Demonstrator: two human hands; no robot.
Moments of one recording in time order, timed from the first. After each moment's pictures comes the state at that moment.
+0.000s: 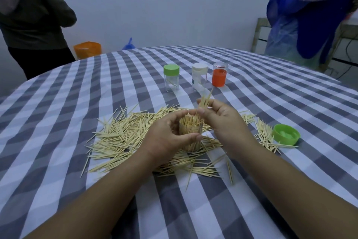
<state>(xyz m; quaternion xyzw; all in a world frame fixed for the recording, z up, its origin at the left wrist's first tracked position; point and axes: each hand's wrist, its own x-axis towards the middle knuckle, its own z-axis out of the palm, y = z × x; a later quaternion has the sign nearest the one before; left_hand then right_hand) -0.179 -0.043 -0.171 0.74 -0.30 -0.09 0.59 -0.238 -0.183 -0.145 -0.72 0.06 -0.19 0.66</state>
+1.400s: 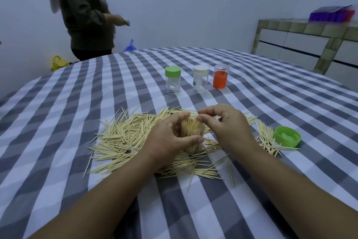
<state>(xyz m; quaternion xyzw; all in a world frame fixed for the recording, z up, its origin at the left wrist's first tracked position) -0.181 -0.042 -0.169 0.75 -0.30 -0.08 0.58 -0.240 -0.192 -0.149 -0.86 0.05 -0.29 0.41</state>
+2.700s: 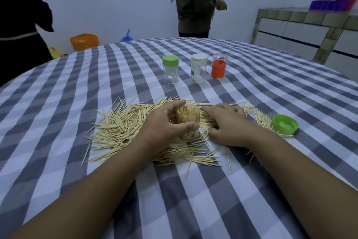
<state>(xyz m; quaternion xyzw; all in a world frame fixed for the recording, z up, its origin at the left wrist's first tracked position) -0.180 -0.039 -0.165 0.76 -0.28 -0.10 0.58 -0.236 -0.222 -0.160 -0.99 0.04 -0.02 0.10</state>
